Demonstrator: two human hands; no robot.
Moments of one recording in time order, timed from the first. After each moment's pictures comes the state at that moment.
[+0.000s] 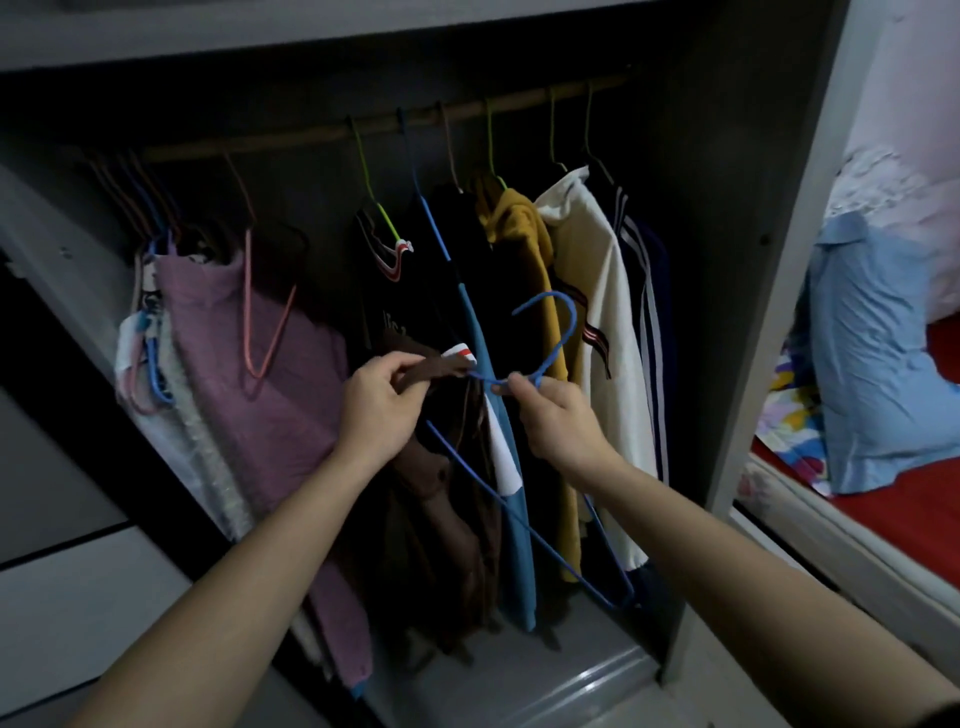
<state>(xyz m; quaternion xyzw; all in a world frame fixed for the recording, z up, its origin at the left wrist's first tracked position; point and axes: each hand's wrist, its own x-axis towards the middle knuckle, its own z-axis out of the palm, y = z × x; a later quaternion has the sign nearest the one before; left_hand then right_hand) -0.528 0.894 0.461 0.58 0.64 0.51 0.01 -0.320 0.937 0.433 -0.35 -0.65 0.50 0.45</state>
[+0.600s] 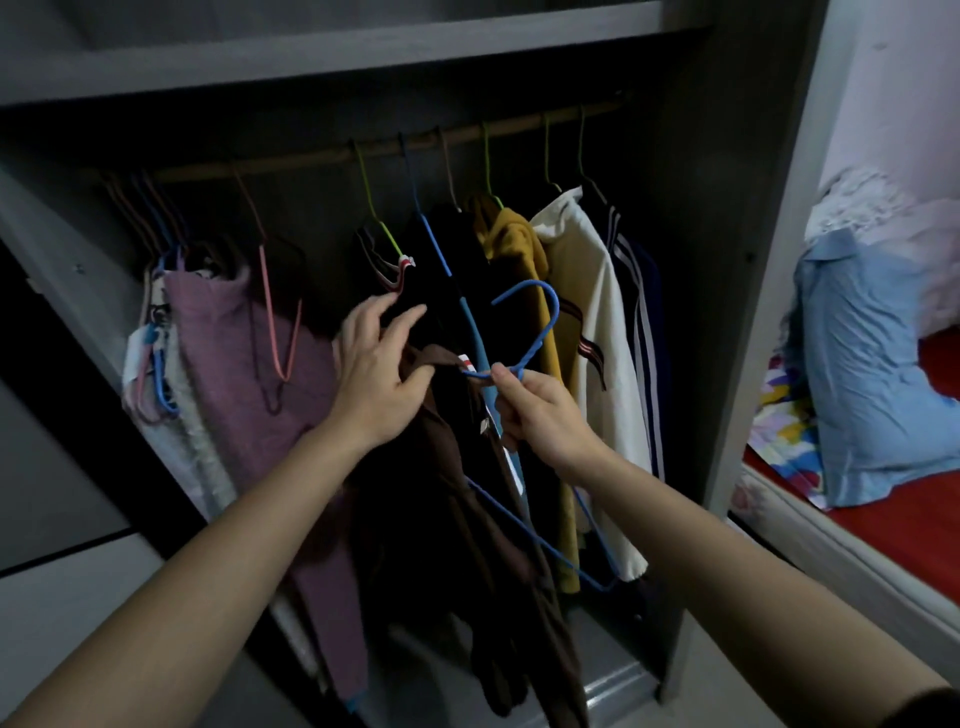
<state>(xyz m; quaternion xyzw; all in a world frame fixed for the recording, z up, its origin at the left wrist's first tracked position) -0.521 0.884 0.509 0.67 0.64 0.34 -0.18 -0.324 0.930 0.458 -0.25 -0.65 0.57 0.44</state>
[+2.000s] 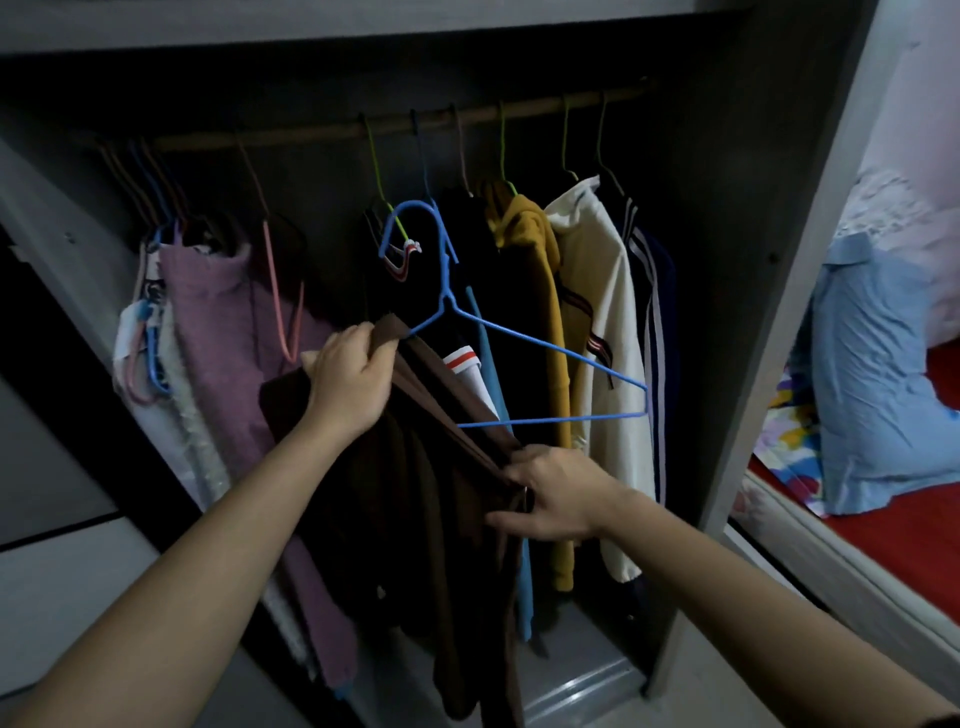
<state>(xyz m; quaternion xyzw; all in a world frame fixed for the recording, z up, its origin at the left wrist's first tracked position) -0.544 0.888 0.499 0.57 0.70 0.42 -0.09 -0.297 0.935 0.403 -0.25 -0.96 0.05 0.13</state>
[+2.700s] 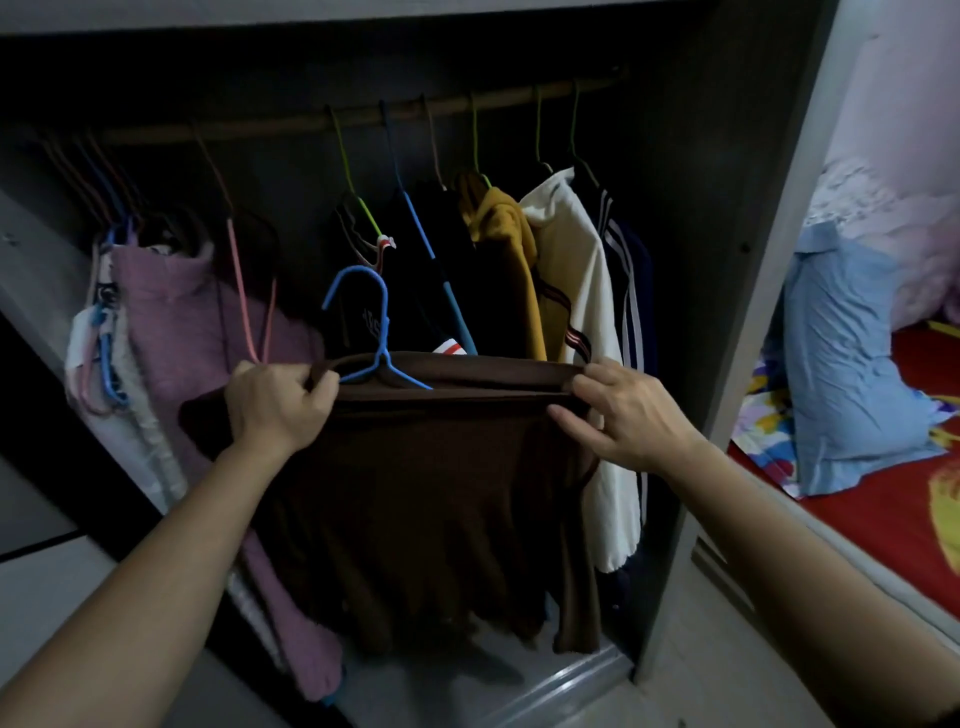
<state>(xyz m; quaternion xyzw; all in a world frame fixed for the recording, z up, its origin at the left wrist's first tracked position) -0.597 0.884 0.472 0.55 0.74 0.32 -0.24 -0.225 0.975 0.440 -0.27 -0.90 -0.11 0.33</state>
